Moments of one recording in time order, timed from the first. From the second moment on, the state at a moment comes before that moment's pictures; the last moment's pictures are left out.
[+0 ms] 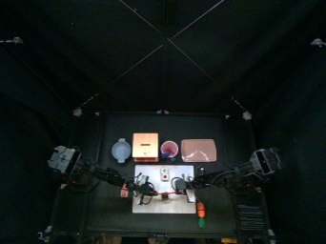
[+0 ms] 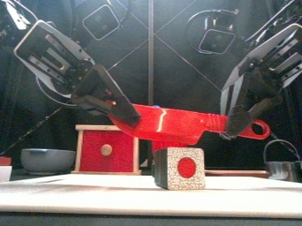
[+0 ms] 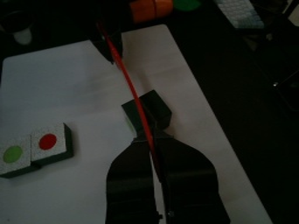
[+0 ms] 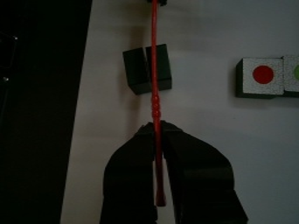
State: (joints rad) left arm -0.30 0.08 0.81 -0.04 -0.41 0.08; right arm 0.19 -0.08 0.84 0.37 0.01 -0.23
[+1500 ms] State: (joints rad) left arm -0.33 0.20 0.78 -0.04 -0.41 0.08; right arm 0.19 -0.07 0.83 0.34 0.01 -0.23
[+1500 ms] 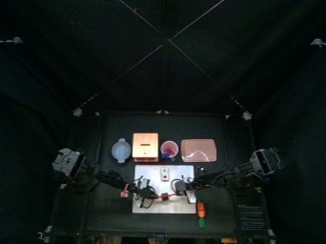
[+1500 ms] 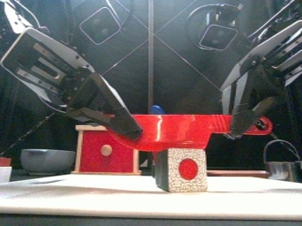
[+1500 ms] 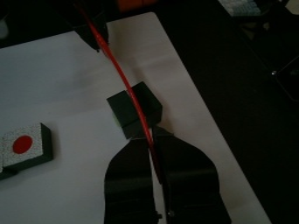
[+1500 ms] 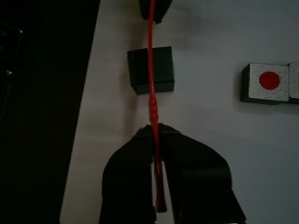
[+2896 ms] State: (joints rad) left arm -0.23 0.24 0.75 -0.16 -0.31 0.08; right arm 0.16 0.05 0.81 0.38 0.01 -0.23
